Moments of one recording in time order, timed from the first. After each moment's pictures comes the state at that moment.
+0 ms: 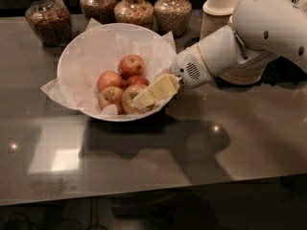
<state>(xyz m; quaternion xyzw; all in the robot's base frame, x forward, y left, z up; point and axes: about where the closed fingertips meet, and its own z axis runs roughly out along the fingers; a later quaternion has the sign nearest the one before) 0.513 -0.005 0.893 -0.46 0.77 0.35 0.27</state>
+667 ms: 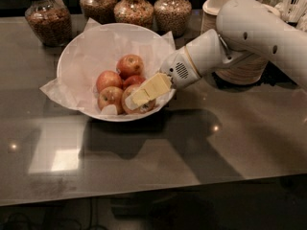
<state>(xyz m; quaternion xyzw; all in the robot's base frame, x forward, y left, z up) 0.523 0.021 0.880 -0.46 0.77 0.39 0.24</state>
